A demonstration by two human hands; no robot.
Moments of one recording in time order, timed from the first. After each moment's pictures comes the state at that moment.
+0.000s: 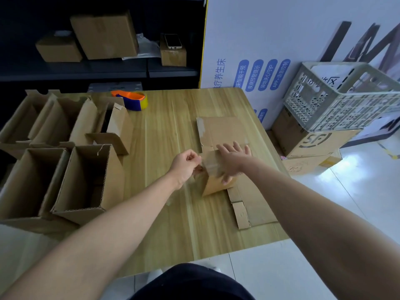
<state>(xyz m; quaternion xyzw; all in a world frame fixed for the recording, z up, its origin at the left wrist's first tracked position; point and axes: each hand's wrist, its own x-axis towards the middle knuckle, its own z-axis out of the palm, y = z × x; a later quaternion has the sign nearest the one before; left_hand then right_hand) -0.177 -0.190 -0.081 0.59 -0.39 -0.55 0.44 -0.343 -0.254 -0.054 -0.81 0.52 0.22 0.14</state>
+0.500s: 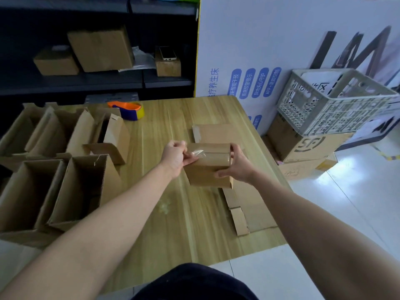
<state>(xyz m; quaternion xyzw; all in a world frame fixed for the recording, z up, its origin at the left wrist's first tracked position) -0.171 -0.219 -0.040 0.54 -0.20 -0.59 0.57 -0.372 -0.247 -0.062 -0.69 0.58 -0.17 0.41</state>
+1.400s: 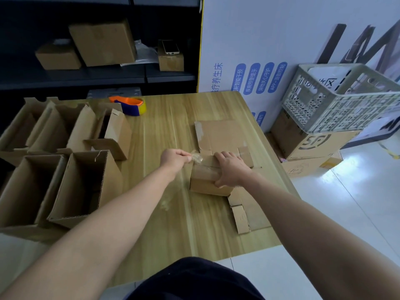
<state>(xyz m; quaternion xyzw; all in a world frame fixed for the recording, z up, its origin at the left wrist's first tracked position) -0.160 -0.217 -0.073 0.72 -0.38 -0.44 0.37 -0.349 -0.240 -0.069 -0.85 0.51 0.06 0.13</state>
